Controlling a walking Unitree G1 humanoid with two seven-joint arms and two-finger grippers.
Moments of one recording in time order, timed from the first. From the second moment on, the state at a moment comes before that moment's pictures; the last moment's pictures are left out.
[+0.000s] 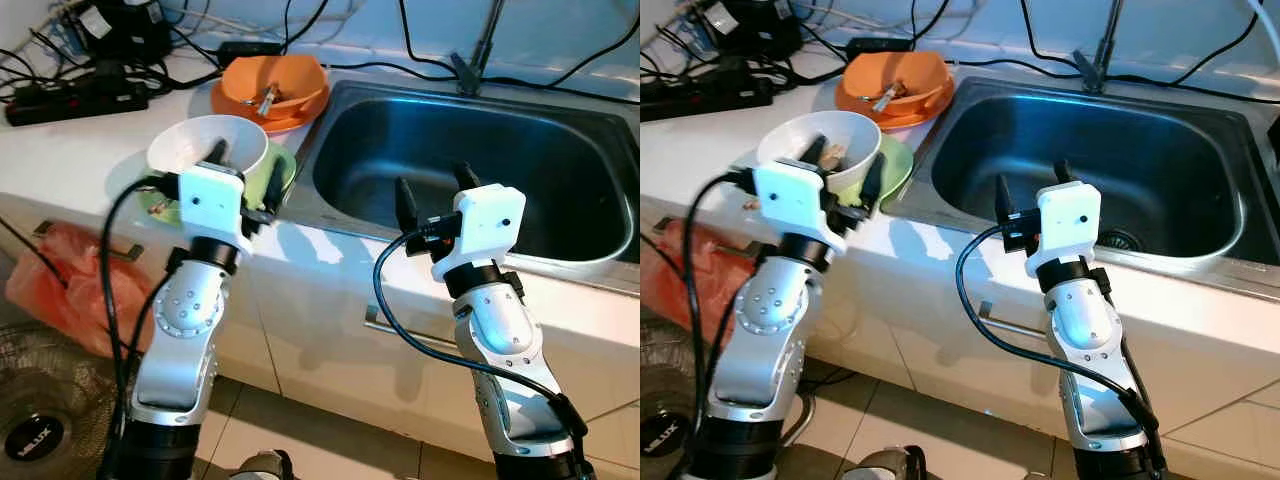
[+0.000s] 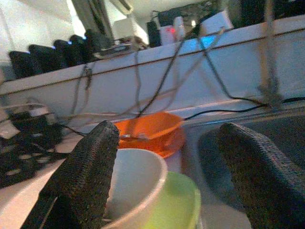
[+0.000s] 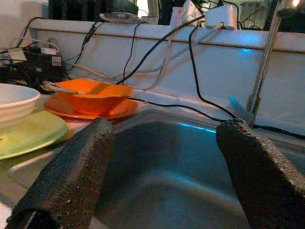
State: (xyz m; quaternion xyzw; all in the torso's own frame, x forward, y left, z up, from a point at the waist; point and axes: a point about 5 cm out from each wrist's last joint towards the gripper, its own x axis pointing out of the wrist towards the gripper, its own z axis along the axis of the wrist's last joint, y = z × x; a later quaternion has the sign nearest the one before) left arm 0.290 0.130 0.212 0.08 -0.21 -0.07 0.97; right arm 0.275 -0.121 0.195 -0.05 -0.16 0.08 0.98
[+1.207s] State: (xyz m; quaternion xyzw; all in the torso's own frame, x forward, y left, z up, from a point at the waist) left arm 0.281 0.149 0.224 0.15 -0.26 -0.02 0.95; right arm 0.280 -0.132 0.181 -0.06 -0.12 0.11 0.98
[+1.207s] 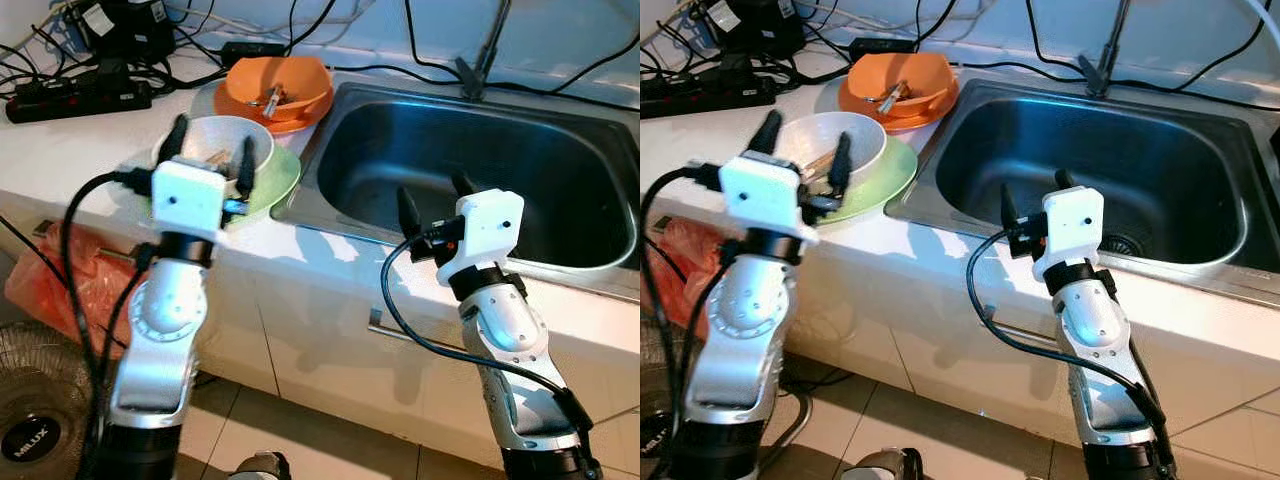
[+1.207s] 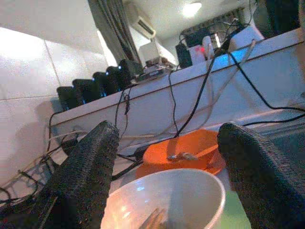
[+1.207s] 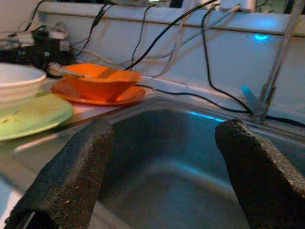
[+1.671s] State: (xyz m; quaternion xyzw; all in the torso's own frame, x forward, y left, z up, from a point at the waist) left arm 0.281 0.157 0.215 0.15 -0.23 0.00 0.96; right arm 0.277 -0.130 0.174 -0.04 -0.10 0.15 0.98
